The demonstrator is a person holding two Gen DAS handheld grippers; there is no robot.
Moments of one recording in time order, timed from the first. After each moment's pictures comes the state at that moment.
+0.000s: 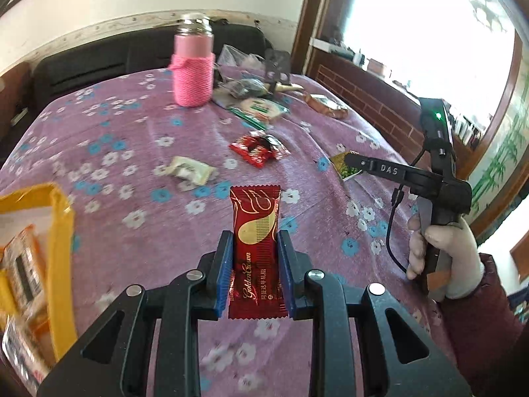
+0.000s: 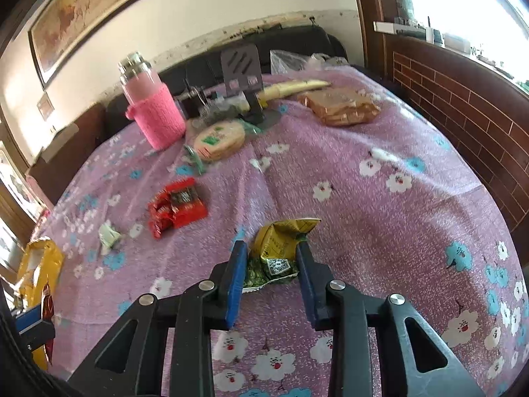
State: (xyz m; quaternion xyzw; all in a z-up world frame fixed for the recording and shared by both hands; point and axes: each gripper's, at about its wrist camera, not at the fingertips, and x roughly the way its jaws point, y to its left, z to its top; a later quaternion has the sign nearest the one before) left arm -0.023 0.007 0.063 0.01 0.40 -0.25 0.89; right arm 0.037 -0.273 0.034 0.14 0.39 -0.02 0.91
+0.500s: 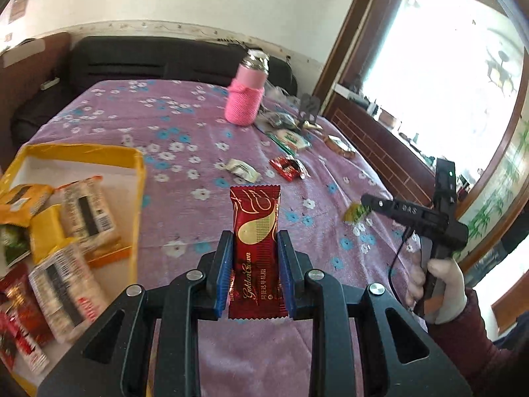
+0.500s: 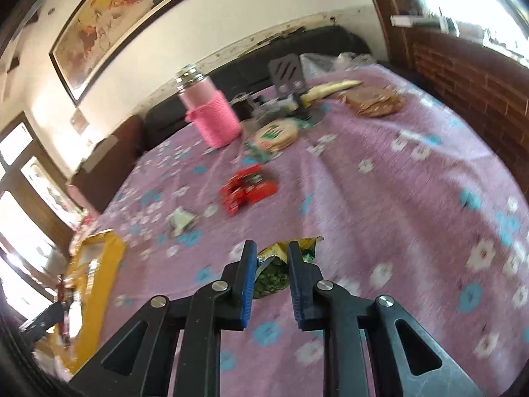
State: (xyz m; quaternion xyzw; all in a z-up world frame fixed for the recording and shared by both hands) left arm -0.077 0.107 0.088 -0.09 0.35 -0.21 0.91; right arm -0.019 -0.245 0.061 0.21 0.38 0.06 0.90
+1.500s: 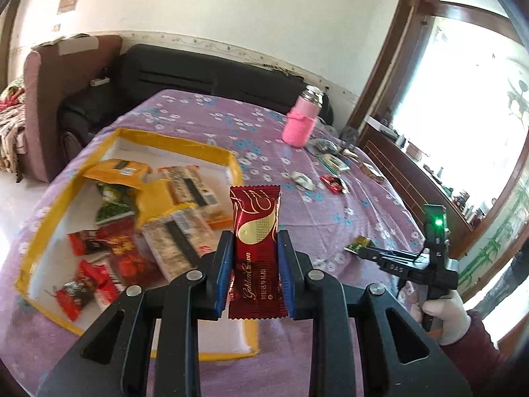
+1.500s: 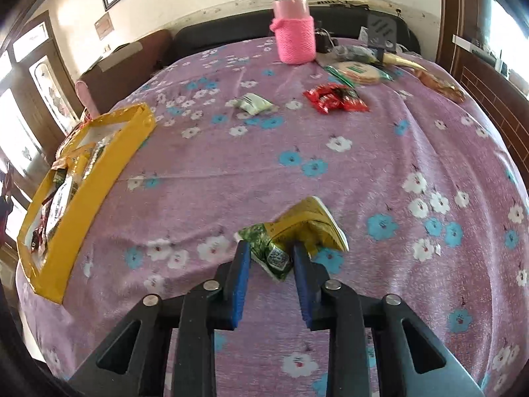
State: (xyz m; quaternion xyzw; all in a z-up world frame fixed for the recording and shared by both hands) left arm -0.143 0.215 0.091 -0.13 0.32 -0.13 0.93; right arm -0.069 -0.117 0.034 0.04 0.46 0.10 0.88
